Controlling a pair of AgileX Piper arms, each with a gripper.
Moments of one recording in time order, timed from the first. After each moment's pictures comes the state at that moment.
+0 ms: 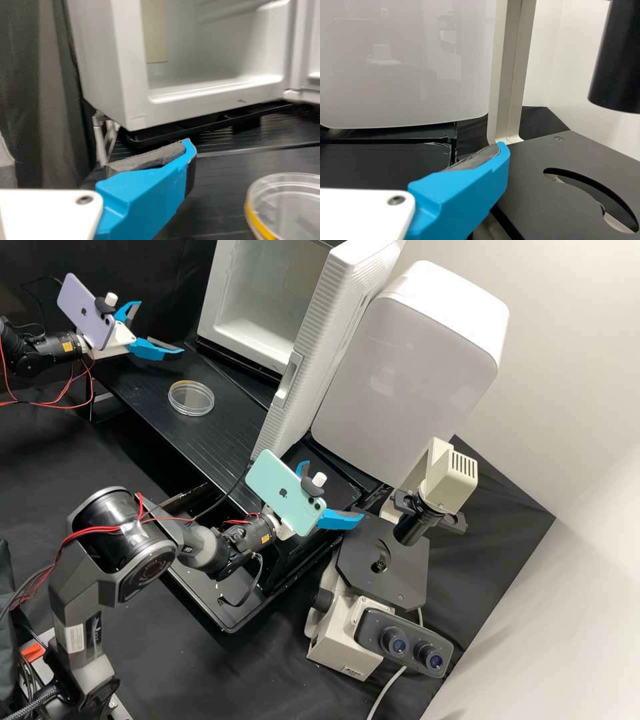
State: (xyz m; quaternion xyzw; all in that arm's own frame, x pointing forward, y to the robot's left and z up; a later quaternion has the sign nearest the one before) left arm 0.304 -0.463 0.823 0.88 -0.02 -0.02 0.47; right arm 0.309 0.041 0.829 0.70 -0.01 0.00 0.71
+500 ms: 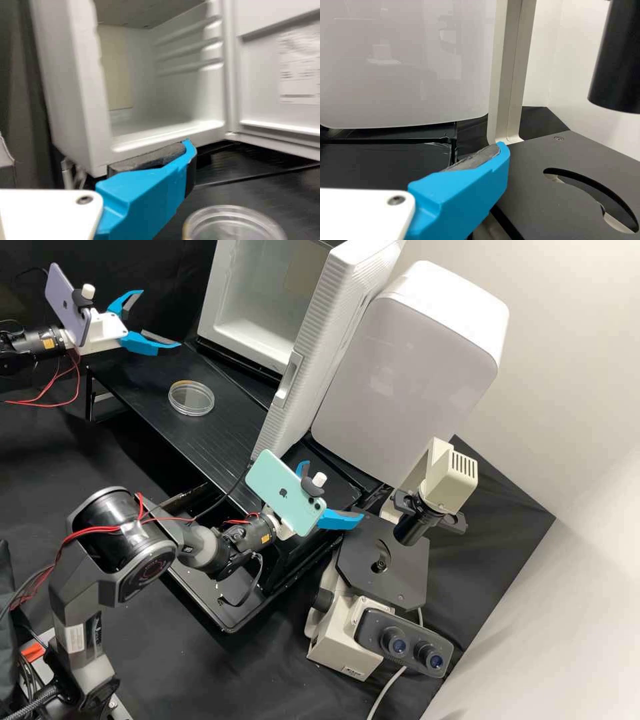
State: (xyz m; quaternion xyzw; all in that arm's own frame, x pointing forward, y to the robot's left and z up) left arm 0.260 -0.499 0.832 0.88 -0.11 -0.07 0.45; right arm 0.309 0.041 0.829 0.70 -0.01 0.00 0.71
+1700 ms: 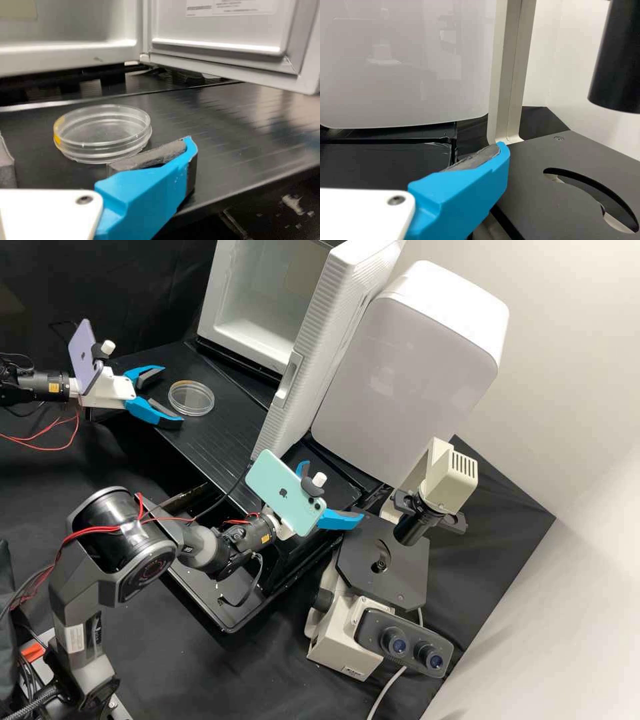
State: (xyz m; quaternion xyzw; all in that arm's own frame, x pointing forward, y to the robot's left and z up) left arm 0.247 -0.494 0.752 0.85 0.00 -0.21 0.49; right arm 0.309 0.041 0.829 0.70 -0.01 0.00 0.71
